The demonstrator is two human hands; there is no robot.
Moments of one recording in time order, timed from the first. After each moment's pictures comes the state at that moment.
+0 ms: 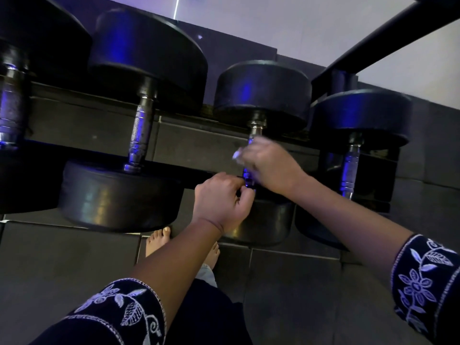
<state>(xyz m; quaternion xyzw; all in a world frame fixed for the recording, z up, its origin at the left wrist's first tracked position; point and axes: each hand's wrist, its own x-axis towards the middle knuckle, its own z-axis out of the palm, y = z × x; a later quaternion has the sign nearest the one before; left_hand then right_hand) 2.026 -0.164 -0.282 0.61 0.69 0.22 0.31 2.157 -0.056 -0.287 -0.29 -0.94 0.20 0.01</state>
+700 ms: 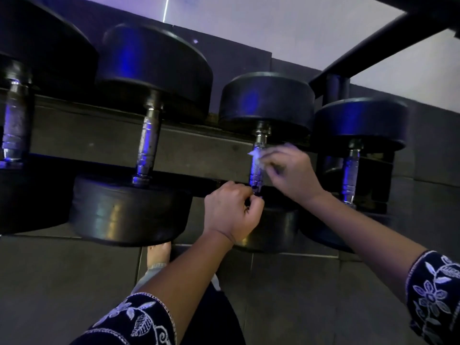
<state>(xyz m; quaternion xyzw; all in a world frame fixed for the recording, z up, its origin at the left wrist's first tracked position) 2.025 -0.166 -0.285 0.60 0.68 0.25 0.33 2.173 -0.061 -0.284 -0.45 -0.85 0.21 0.17</state>
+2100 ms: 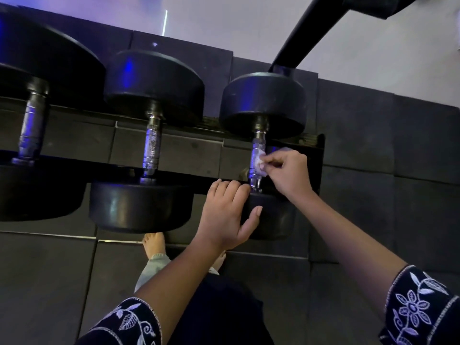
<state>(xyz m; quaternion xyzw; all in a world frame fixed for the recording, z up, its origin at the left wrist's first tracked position) 2.246 -0.174 -0.286 0.71 0.61 0.25 0.25 2.393 -0.062 -0.272 -0.67 -0.65 0.34 0.15</state>
